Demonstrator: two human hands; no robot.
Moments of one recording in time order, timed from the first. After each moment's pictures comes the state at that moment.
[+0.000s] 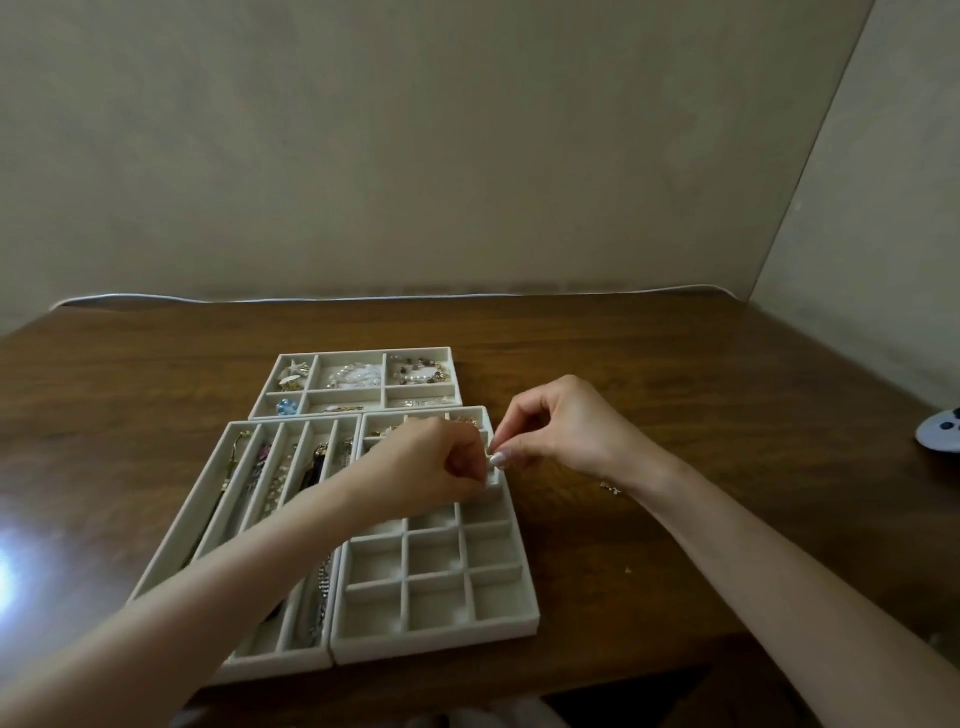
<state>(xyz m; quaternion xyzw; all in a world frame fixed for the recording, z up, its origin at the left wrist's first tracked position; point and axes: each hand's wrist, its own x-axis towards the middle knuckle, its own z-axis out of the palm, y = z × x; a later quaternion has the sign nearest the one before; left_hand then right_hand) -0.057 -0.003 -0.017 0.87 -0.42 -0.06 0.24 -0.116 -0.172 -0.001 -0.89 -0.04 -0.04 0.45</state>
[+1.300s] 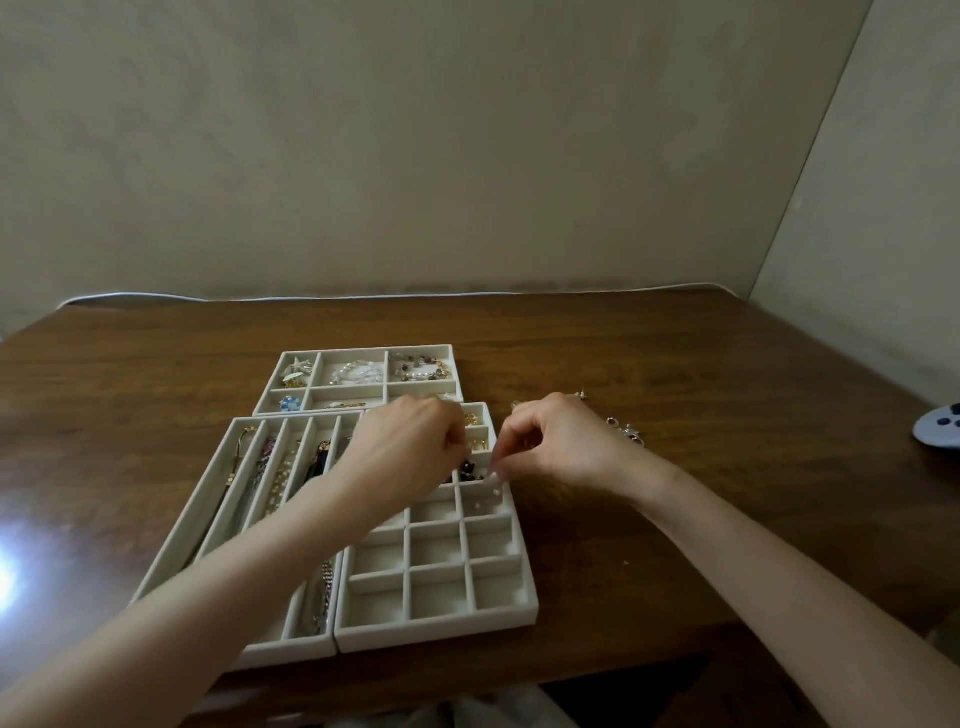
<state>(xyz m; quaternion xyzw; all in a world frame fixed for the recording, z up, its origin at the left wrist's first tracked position) -0.068 -0.004 -0.004 0.93 -0.34 0.08 0.10 -0.122 -0.163 -0.005 -0.94 -0.04 0.00 0.33</state>
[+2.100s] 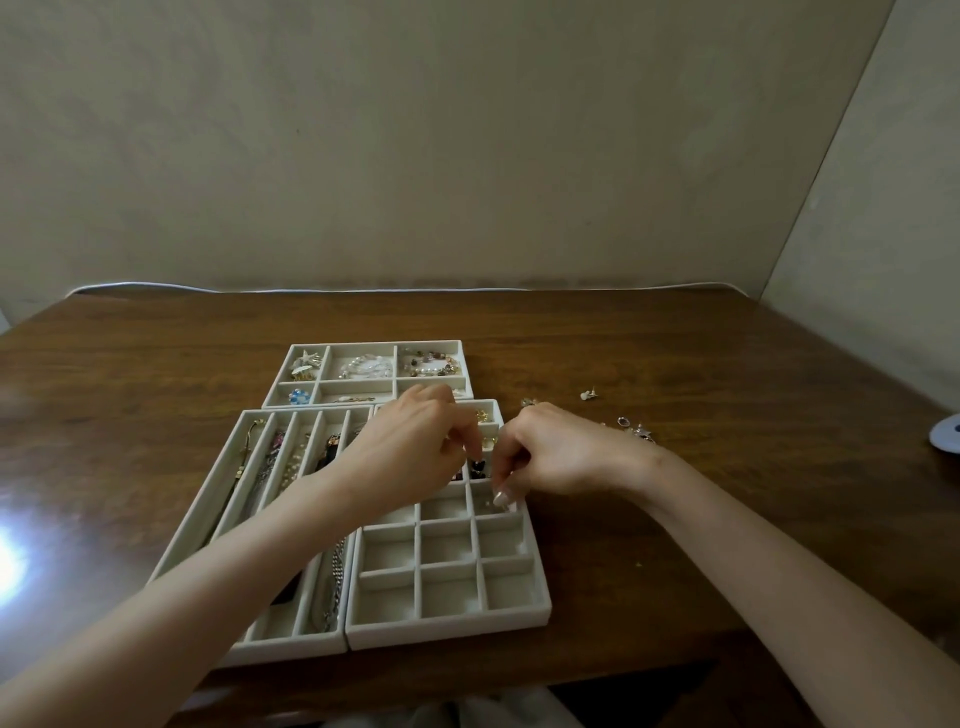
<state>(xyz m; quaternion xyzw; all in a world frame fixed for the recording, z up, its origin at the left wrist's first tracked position) -0.063 0.011 -0.009 0.89 -0.41 0.06 0.17 -0.112 -0.147 0.002 -0.98 -0.07 0.11 0.17</state>
